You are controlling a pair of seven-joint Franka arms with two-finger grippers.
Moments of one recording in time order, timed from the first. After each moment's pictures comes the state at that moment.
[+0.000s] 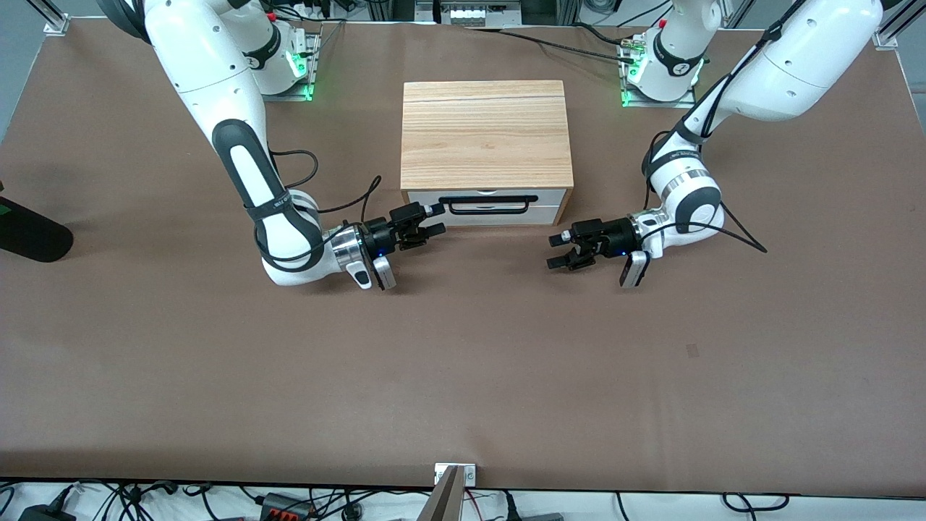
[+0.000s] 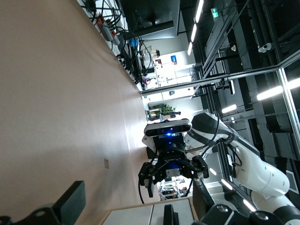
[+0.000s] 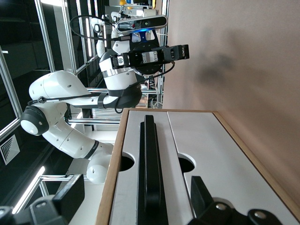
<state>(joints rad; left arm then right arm) 0.22 0.62 -0.43 -2.14 -1.82 1.98 1.42 0.36 0.77 0.04 -1.72 1.54 1.66 -0.95</state>
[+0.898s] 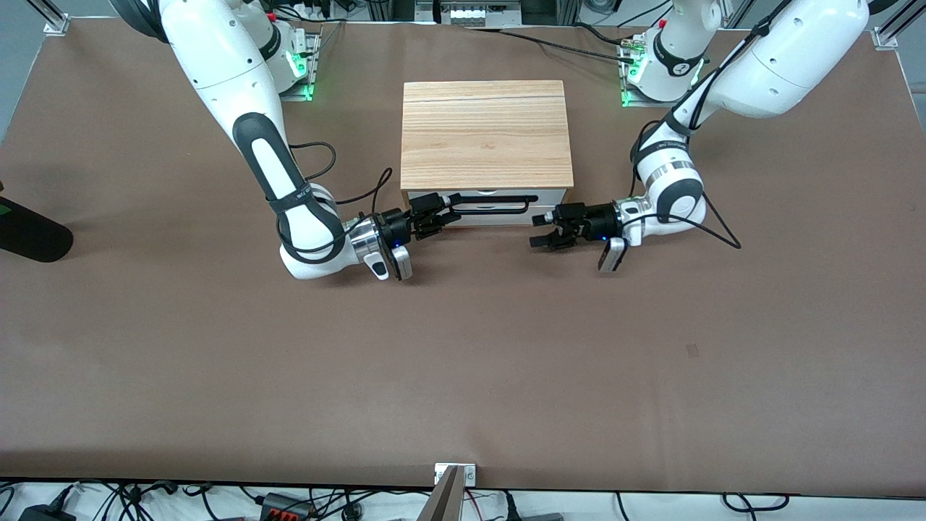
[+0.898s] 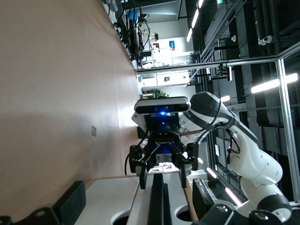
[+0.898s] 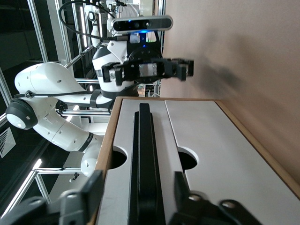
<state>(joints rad) 0.23 0.62 -0.51 -2.22 -1.82 1.97 1.38 0.41 0.77 0.04 -1.73 1.54 1.68 -0.95</state>
